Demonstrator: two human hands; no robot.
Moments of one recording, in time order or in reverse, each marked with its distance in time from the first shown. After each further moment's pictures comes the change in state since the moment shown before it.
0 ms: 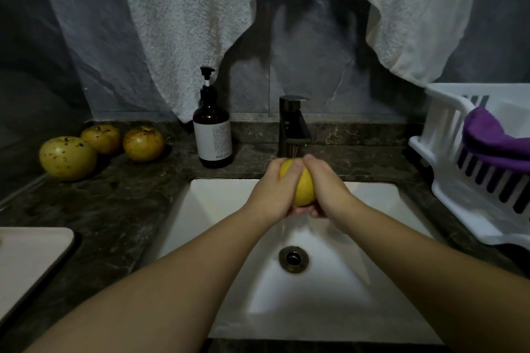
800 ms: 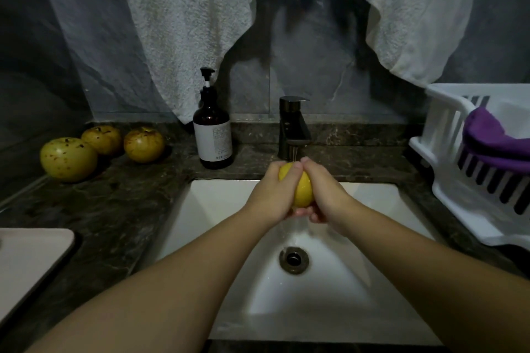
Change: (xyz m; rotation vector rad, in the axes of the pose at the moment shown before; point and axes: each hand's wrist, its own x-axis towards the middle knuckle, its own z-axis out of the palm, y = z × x) left_hand 0.000 -0.002 -0.001 0.098 0.007 -0.023; right_hand 0.001 0.003 0.002 0.040 -0.008 0.066
